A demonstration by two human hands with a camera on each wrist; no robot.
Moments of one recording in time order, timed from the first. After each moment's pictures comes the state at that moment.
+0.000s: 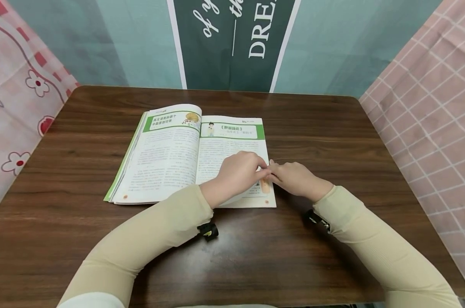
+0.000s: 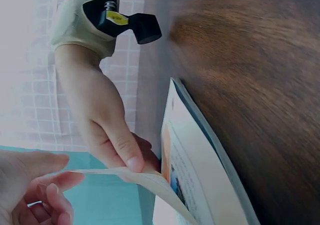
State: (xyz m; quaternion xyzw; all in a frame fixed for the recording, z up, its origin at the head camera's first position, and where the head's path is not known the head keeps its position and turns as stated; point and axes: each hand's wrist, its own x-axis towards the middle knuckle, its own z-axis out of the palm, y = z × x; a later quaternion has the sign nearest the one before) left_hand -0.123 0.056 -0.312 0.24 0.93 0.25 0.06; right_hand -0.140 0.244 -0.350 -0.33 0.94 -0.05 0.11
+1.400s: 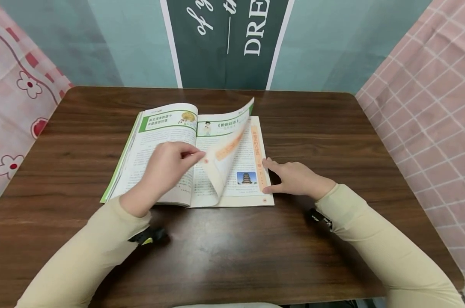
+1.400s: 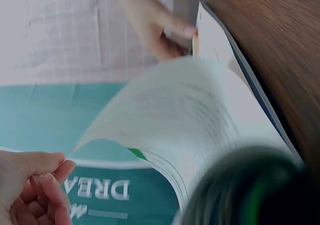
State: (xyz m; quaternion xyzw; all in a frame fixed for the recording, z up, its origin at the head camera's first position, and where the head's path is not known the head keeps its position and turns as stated) left_hand -0.109 -0.054 -0.294 0.14 0.92 0.35 -0.05; right_hand -0.140 0.255 -0.349 -0.31 0.93 -0.05 0.19
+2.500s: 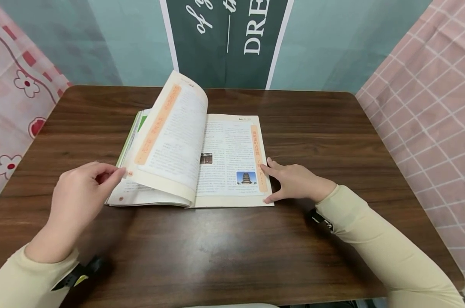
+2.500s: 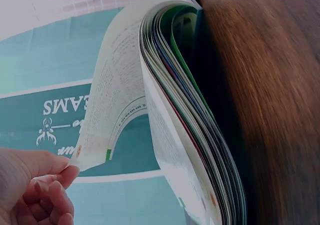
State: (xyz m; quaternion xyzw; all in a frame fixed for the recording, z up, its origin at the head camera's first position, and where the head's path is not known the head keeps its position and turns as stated) left_hand -0.049 -0.164 -0.297 0.03 0.96 0.23 -0.17; right_hand -0.135 0.252 -0.346 -0.32 0.93 -0.02 0.21
